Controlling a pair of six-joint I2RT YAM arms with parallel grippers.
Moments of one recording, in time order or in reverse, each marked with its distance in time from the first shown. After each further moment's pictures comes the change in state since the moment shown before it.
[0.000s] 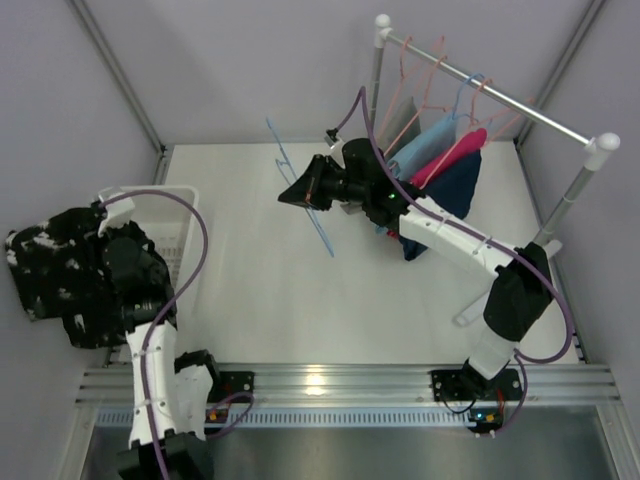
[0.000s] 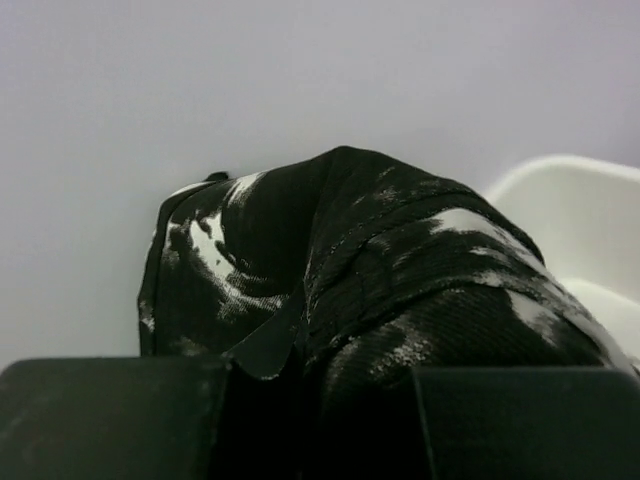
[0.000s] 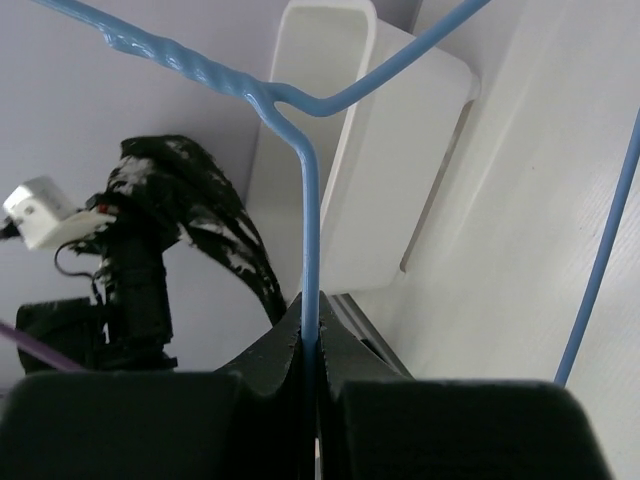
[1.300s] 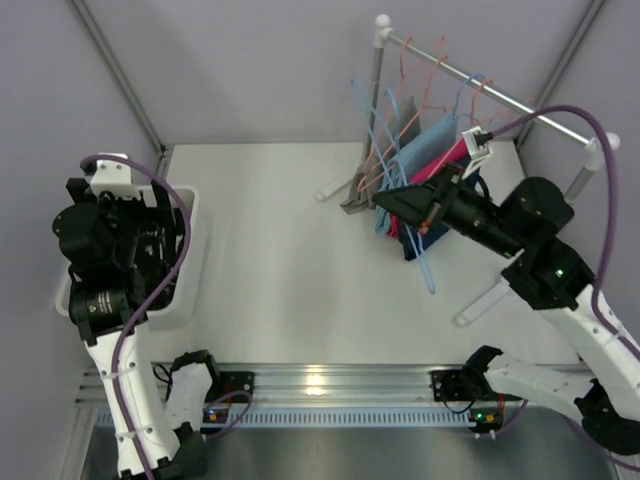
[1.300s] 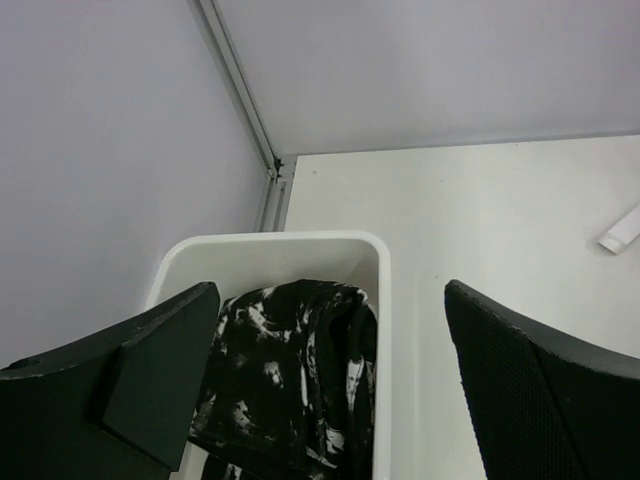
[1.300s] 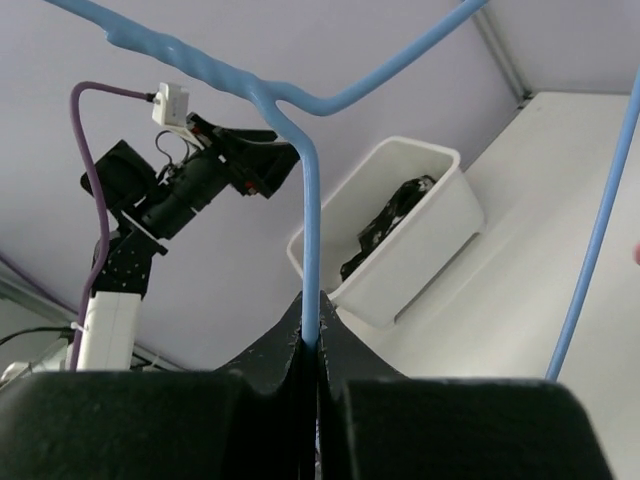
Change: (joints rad) left arm -0.015 0.125 0.640 -0.789 0.848 -0.389; right arm -0.046 -0.752 -0.188 -0.147 0.073 -0.300
